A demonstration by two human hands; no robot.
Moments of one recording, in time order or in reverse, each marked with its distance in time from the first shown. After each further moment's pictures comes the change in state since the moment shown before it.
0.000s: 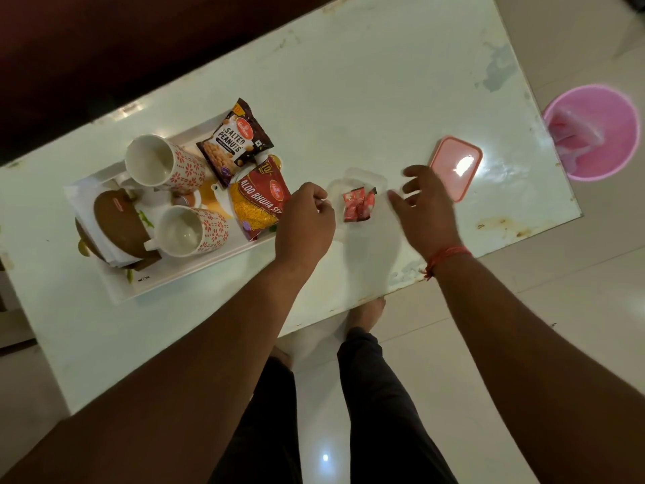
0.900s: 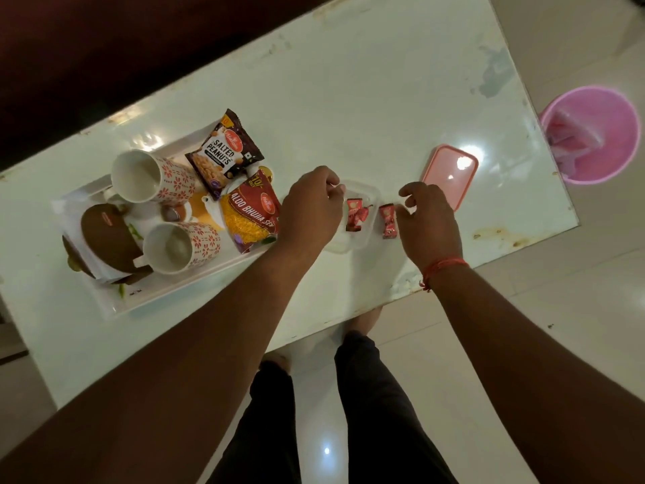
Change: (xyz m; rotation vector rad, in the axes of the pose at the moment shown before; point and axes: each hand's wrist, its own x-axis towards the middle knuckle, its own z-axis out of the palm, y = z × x) left_hand 0.042 0.024 0.009 0.155 -0.025 0.155; right_hand 0.014 0.013 -0.002 -0.258 -0.003 0.016
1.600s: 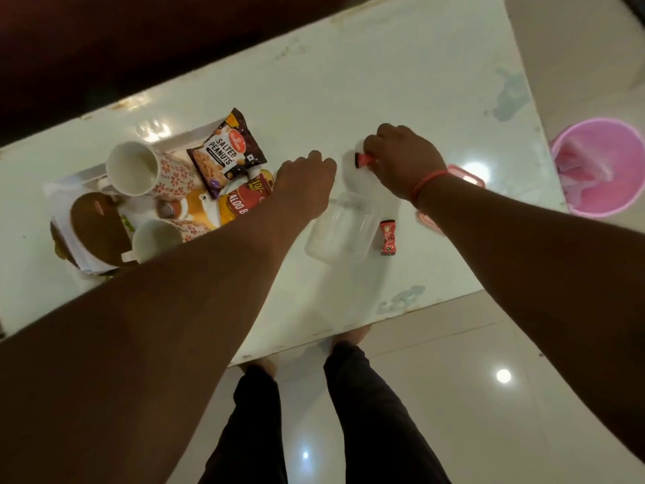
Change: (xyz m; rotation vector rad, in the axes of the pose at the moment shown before) left_hand 0.070 -0.019 0.006 0.759 -0.228 0.279; right_hand 0.132 -0.040 0.008 -0.513 -0.200 -0.654
